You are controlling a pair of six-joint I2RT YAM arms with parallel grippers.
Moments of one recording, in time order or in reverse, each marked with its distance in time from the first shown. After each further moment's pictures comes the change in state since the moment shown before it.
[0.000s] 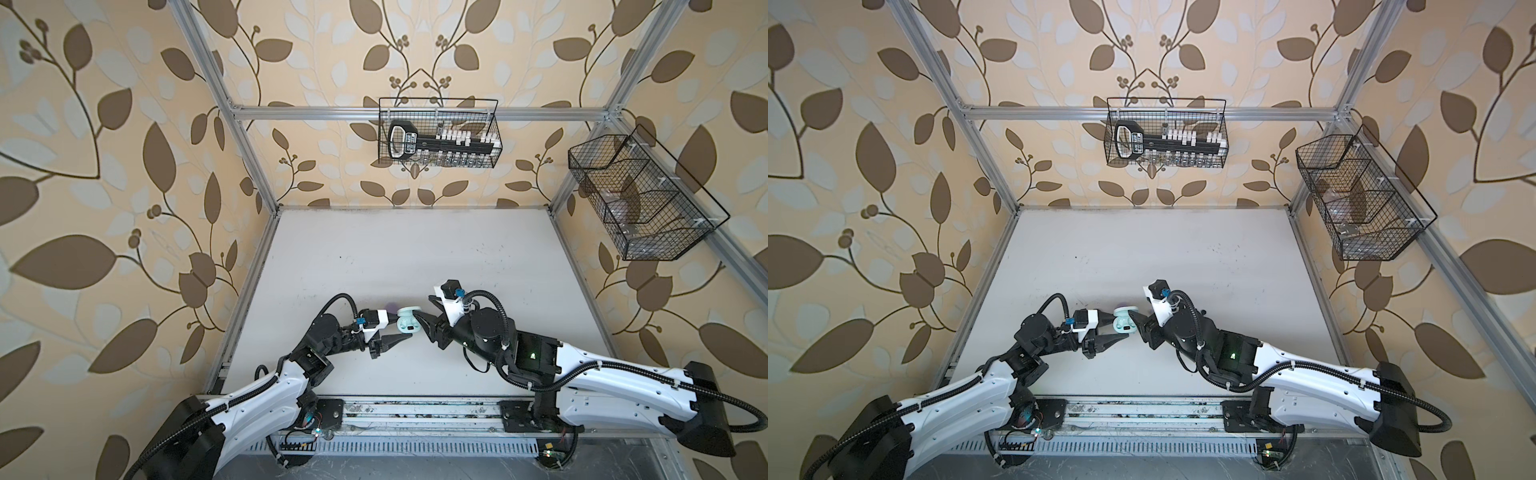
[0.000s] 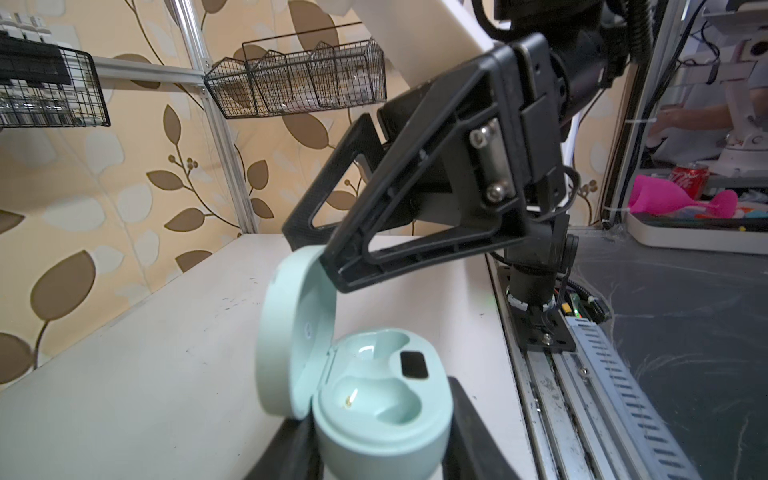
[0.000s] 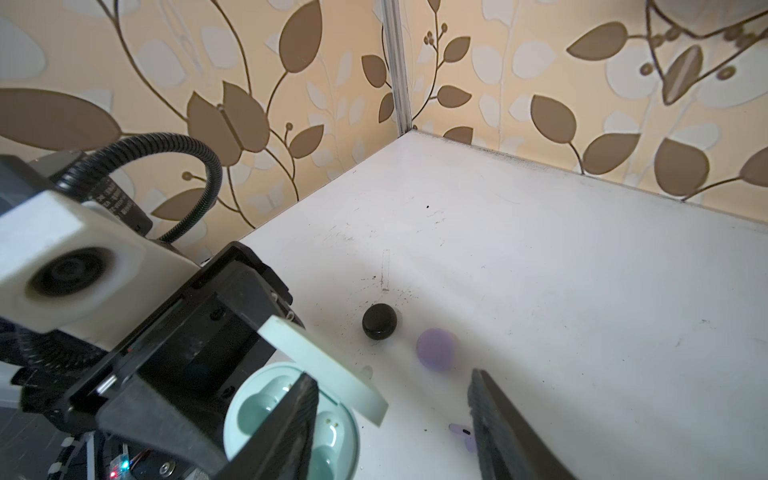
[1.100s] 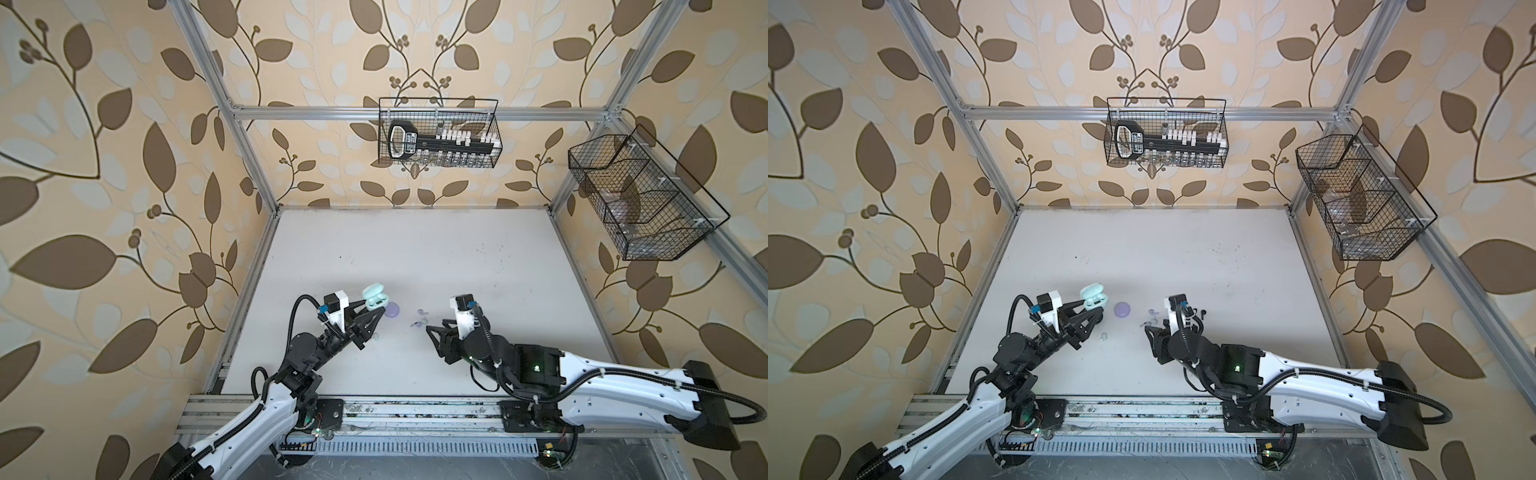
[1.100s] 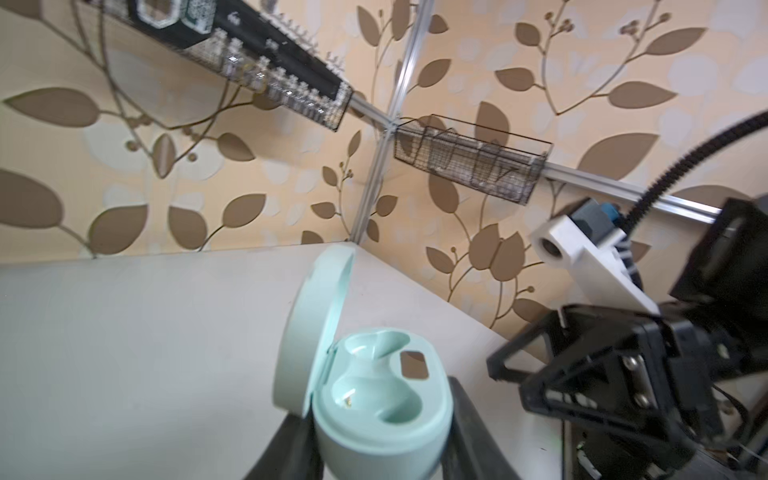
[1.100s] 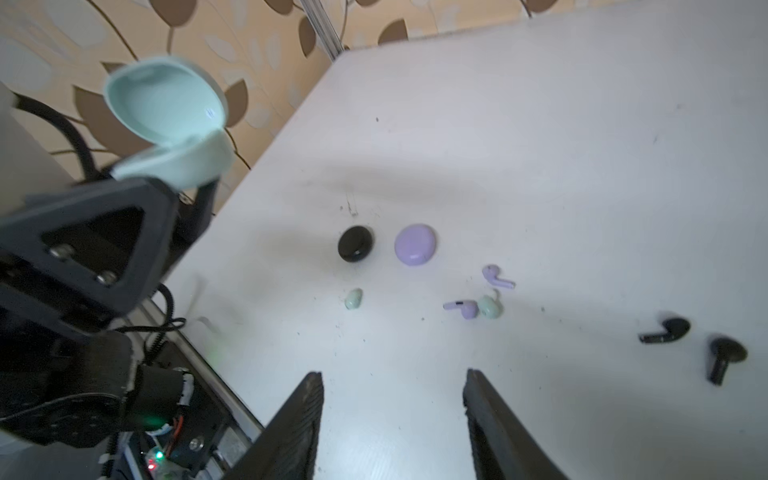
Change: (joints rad) left arm 0.153 -0.274 -0.171 -0.019 -0.370 -0.449; right arm 0.099 0.002 -0.131 -0.195 0.139 0.482
